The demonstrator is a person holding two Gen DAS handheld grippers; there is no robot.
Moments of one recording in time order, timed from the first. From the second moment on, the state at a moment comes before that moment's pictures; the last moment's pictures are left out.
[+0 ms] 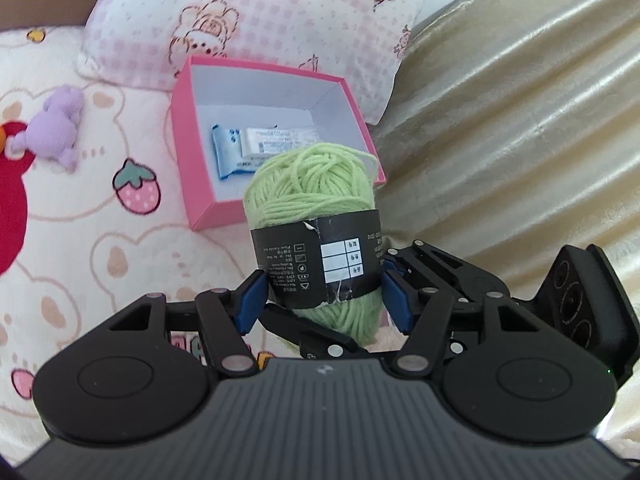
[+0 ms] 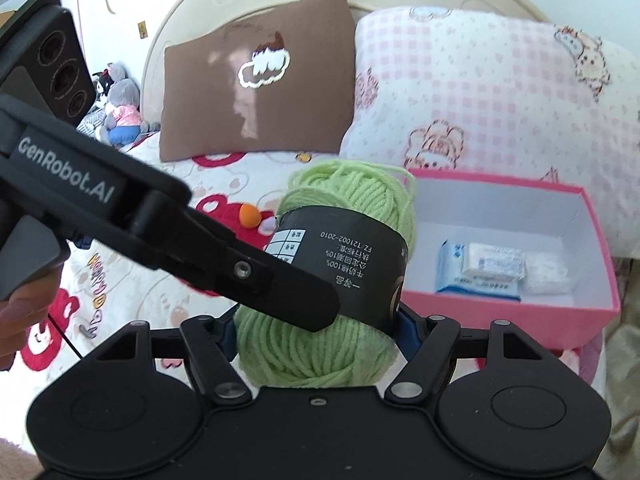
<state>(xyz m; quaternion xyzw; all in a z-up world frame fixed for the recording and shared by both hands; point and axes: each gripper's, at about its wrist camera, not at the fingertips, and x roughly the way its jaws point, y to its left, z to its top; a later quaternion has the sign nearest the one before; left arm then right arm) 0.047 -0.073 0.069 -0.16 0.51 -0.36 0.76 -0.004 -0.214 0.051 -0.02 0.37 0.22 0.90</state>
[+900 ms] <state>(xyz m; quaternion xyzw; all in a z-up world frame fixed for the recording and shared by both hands) 0.188 -0.151 0.033 -0.13 0.55 -0.32 0.76 0.131 -0.271 -0.004 0.01 0.35 0.23 0.91</state>
